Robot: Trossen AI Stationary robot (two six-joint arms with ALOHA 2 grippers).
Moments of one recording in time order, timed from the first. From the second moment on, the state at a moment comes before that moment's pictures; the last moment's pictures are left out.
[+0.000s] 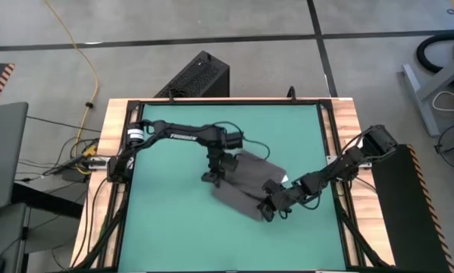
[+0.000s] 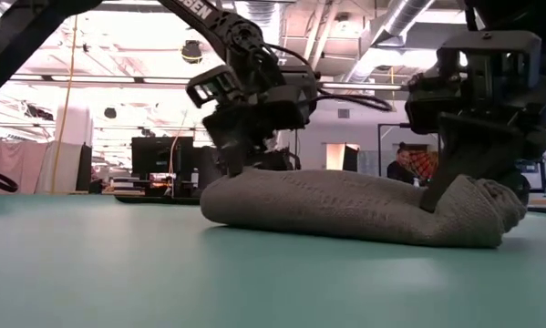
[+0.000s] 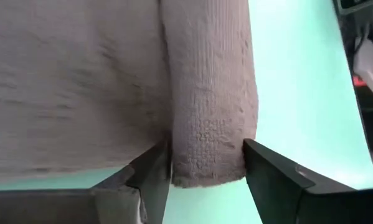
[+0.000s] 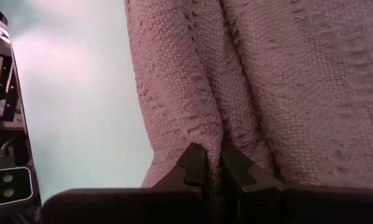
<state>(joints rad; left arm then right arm) 0.19 2.13 1.56 -0.88 0.68 0.51 0.47 1.56 0.58 0.16 0.20 1.16</state>
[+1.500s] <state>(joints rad) 0.30 2.19 1.56 -0.45 0.12 0.40 0.44 1.57 0.57 0.08 0.14 1.24</state>
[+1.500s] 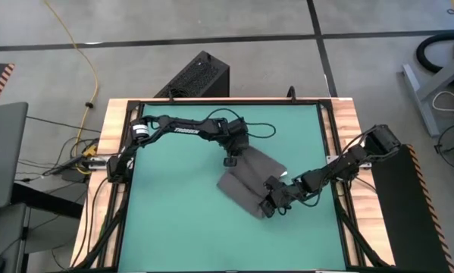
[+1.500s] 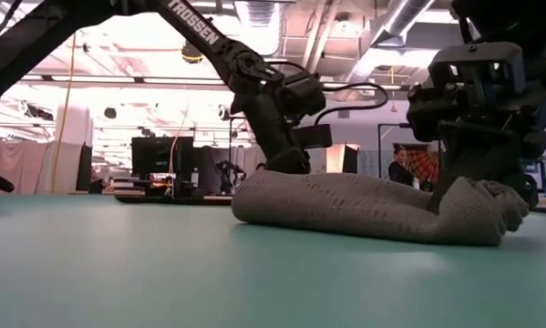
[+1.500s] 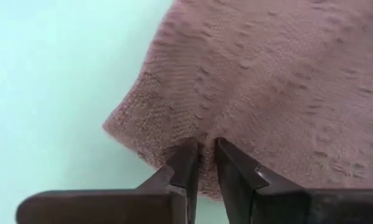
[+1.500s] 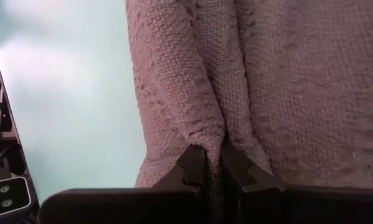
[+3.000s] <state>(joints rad) 0.14 1.97 1.11 -0.12 0.40 0.47 0.37 1.56 0.57 0.18 0.08 1.34</state>
